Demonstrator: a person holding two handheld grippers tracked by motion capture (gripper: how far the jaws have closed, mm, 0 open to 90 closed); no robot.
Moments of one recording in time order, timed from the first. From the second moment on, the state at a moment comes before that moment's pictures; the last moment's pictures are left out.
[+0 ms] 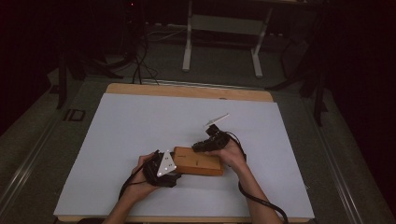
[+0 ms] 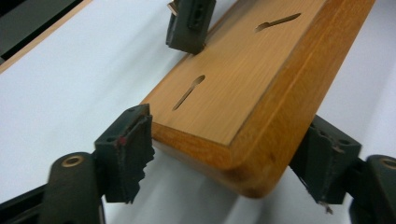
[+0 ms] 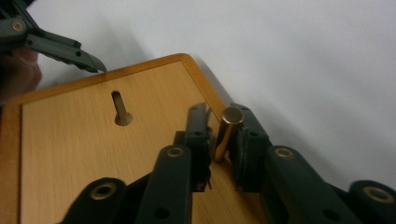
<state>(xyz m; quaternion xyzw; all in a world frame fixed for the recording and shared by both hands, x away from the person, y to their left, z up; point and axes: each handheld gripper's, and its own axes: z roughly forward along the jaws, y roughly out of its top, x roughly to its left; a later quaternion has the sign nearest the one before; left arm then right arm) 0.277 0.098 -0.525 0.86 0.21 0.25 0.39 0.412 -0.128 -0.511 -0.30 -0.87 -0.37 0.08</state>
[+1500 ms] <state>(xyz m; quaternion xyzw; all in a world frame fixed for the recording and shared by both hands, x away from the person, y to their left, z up) 0.276 0.085 -0.511 0.85 0.17 0.23 0.43 0.391 -0.161 -0.479 -0.28 -0.89 -0.37 0.01</state>
